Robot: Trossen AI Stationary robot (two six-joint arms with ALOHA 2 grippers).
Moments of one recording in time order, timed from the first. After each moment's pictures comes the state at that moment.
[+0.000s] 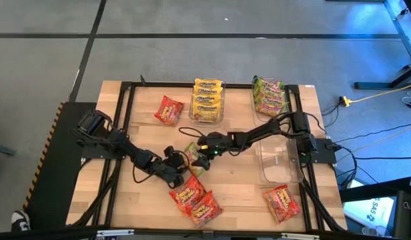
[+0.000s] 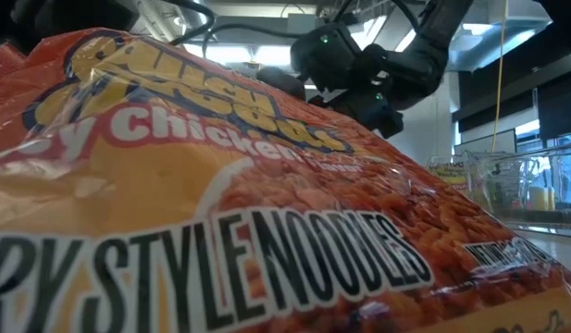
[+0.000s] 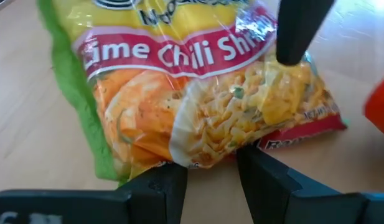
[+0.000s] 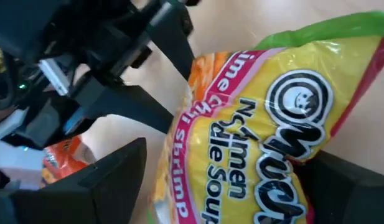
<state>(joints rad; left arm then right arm) -0.45 1.72 0.59 0.29 -0.58 -0.66 0.06 2.08 1.07 0.50 -0.27 0.66</state>
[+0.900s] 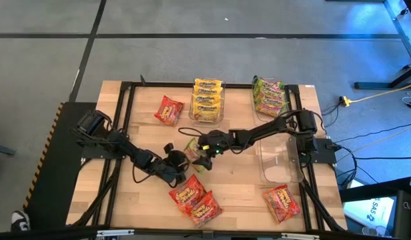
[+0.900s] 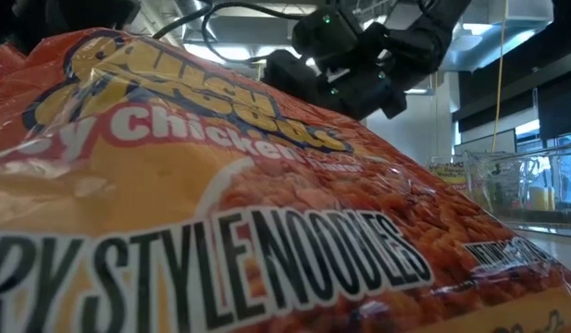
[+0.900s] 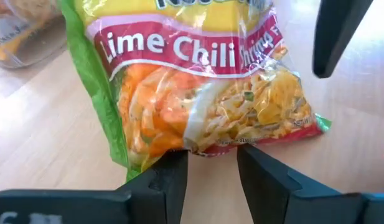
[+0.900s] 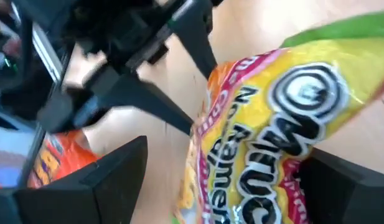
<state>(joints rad) -0.46 1.72 0.59 0.31 -0.72 -0.62 0.05 2.00 1.07 0.39 -0.22 0.47</state>
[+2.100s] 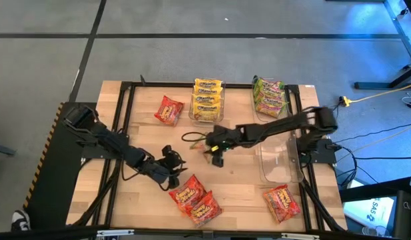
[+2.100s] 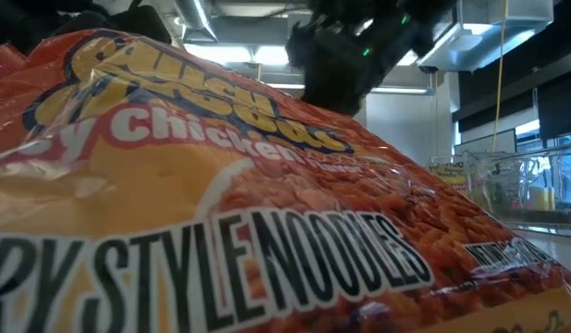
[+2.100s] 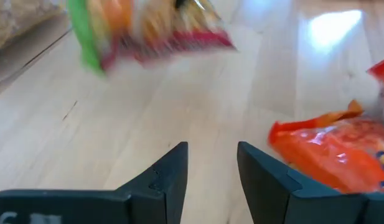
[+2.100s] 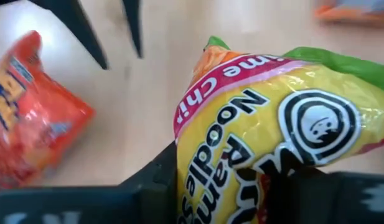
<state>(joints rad) -0.52 1.52 0.59 0.18 -0.61 -0.62 0.06 1.78 1.10 -0.07 -0.03 0.16</state>
